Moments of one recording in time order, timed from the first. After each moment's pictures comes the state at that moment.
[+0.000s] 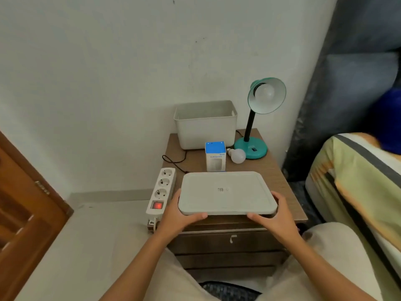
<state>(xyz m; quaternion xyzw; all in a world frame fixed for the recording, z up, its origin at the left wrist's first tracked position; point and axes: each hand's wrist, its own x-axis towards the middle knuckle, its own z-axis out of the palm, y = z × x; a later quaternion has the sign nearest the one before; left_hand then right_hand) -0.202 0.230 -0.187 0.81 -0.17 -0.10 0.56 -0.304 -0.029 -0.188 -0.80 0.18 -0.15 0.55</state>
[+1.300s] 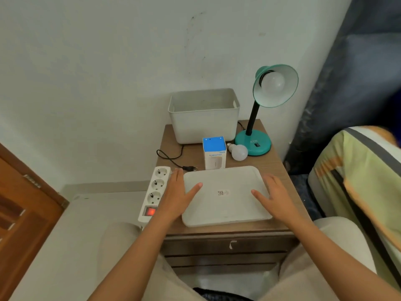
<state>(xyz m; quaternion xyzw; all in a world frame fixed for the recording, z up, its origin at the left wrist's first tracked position) -0.130 0.192 -0.174 0.93 -0.15 -0.06 0.32 -0.230 -0.060 -0.176 -0.93 0.18 -0.03 0.32</state>
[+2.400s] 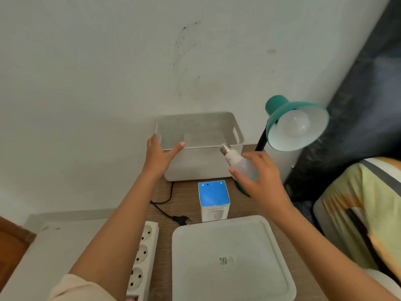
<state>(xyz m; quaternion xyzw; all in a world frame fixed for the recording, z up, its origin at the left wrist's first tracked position) 0.105 0.142 -0.099 0.87 -0.09 0.02 0.48 -0.069 -0.058 -0.079 -0.90 0.11 -0.23 0.34</state>
